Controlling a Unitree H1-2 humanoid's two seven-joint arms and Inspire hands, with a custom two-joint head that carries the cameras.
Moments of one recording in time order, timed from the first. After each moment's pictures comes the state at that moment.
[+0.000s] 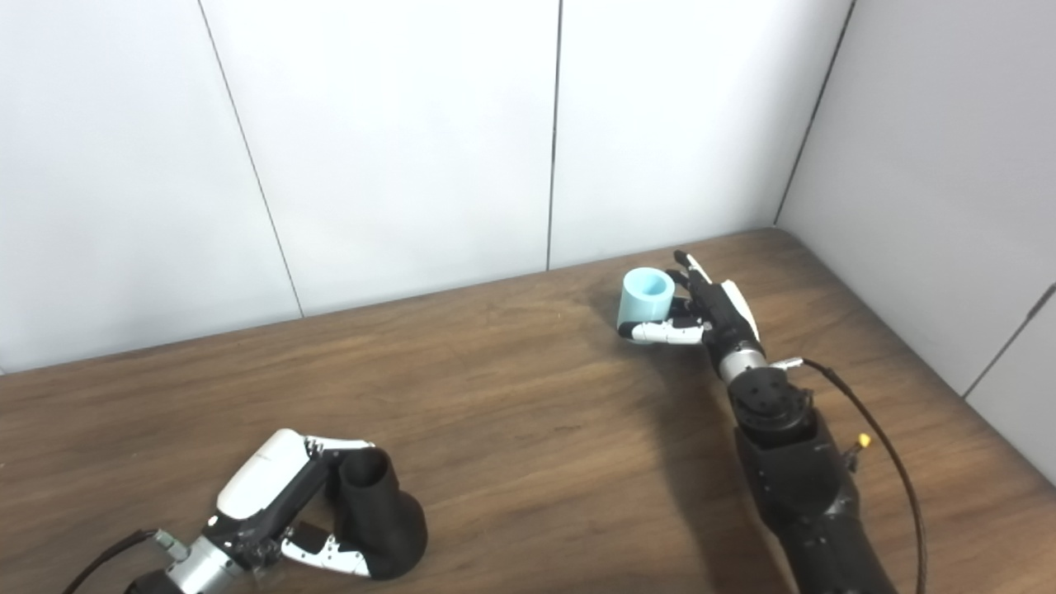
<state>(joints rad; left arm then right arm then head) -0.44 0.41 -0.70 0.35 0.52 -0.48 0.17 -0.39 -0.39 -0.20 0.34 -0.06 0.22 -0.07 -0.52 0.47</state>
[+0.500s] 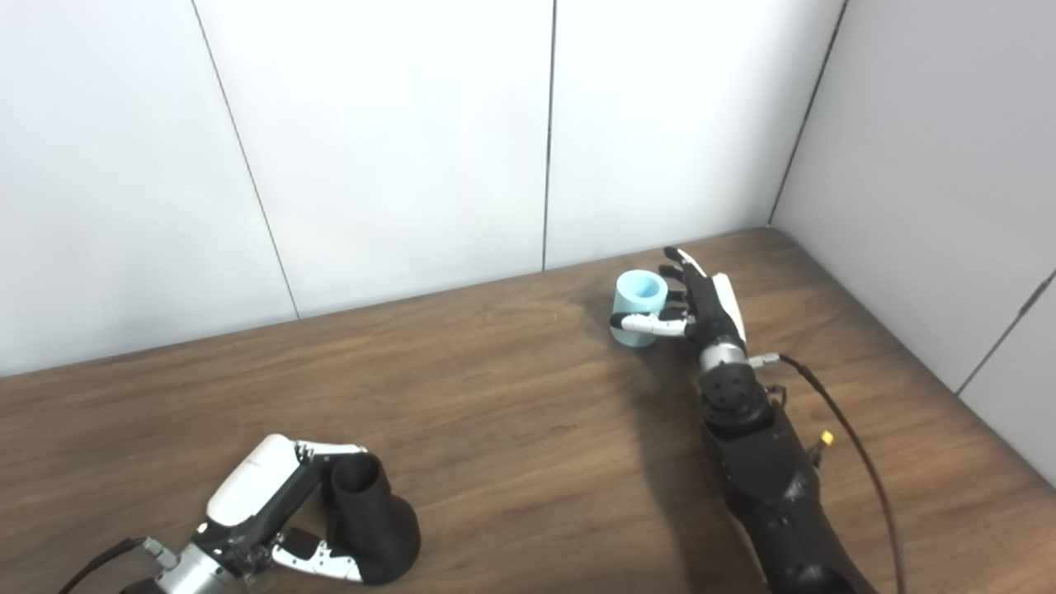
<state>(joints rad) -0.42 0.42 -0.69 0.34 0.52 -0.48 0.16 -0.47 -0.37 -0.14 0.47 -0.15 0.19 -0.18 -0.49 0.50</state>
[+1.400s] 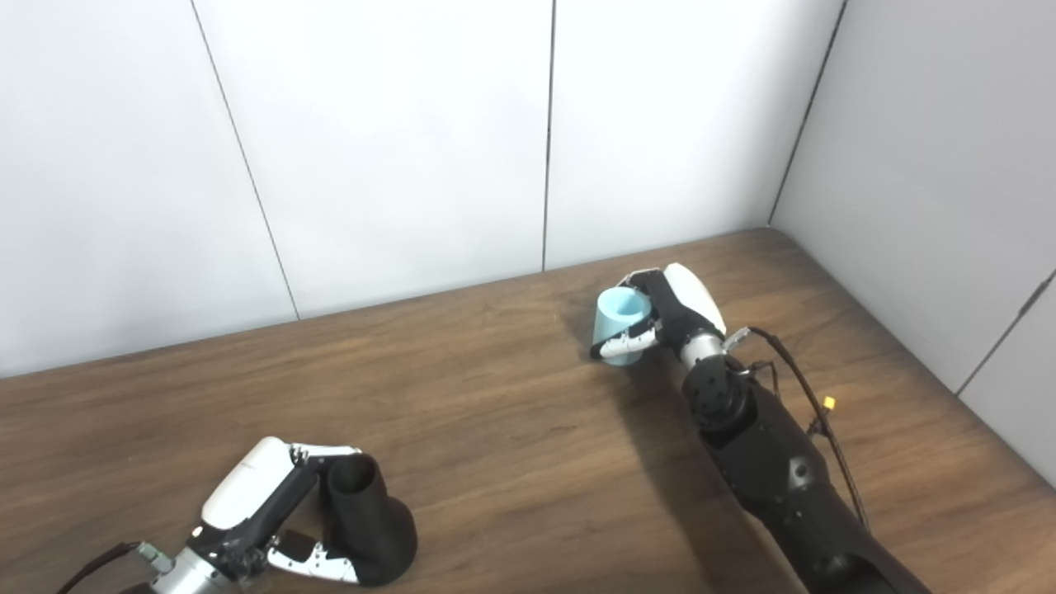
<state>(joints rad) -0.41 0.42 -0.66 0.33 0.52 -0.48 0.15 -0.45 -0.48 0.10 0.40 -0.34 0.20 -0.11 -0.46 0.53</state>
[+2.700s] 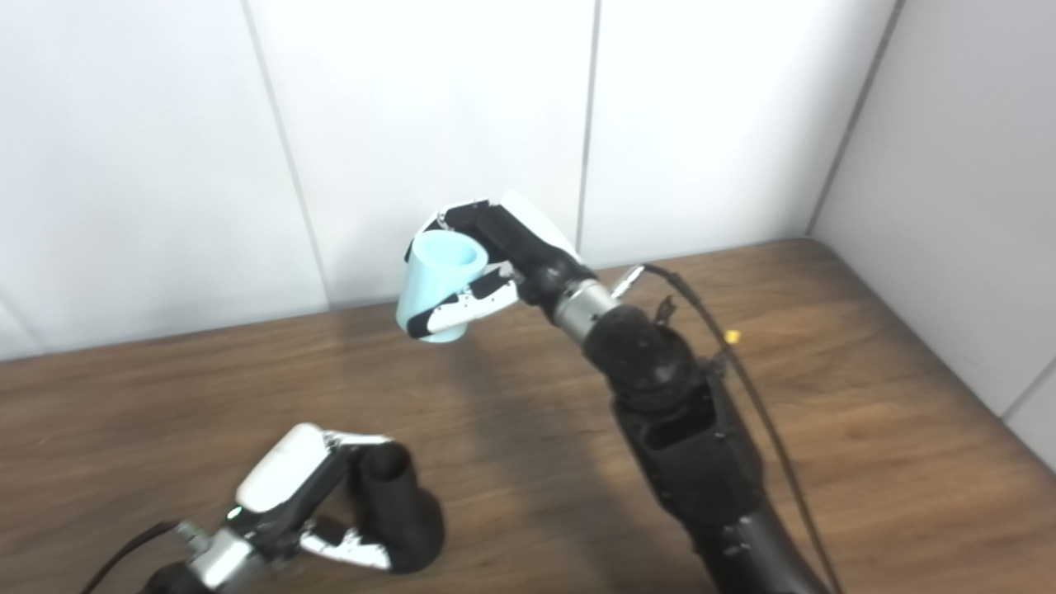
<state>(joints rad) -0.41 0.35 -0.61 0.35 0.59 -0.48 0.11 -0.54 -0.27 0.08 -0.35 -0.27 0.47 0.37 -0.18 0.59</state>
